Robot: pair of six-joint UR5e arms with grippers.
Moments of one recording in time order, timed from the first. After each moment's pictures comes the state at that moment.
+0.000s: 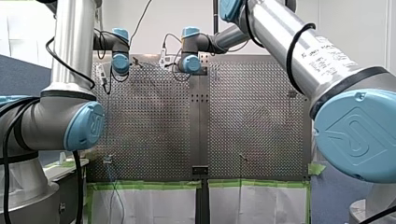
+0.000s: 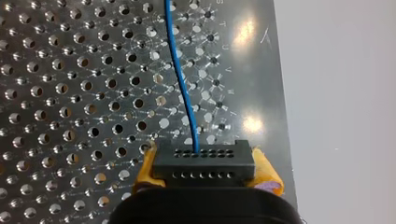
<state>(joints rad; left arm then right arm) 0.08 -1.73 -1.57 -2.90 -1.79 -1.81 2.43 -0.85 0.80 -0.14 1.61 1.64</state>
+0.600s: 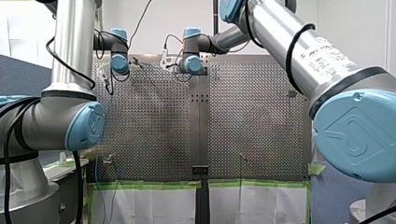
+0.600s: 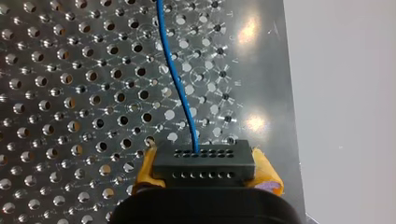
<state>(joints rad) 0.09 -1.73 -1.57 -2.88 -1.74 -1.93 2.42 -0.85 0.80 -0.13 1.61 1.64</state>
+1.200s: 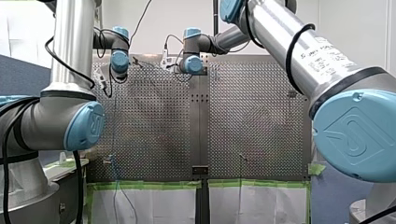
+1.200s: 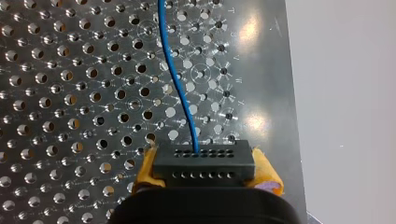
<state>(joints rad) 0.07 -1.72 -1.57 -3.05 -1.85 -1.98 2.42 -0.85 0.80 -0.13 1.61 1.64</state>
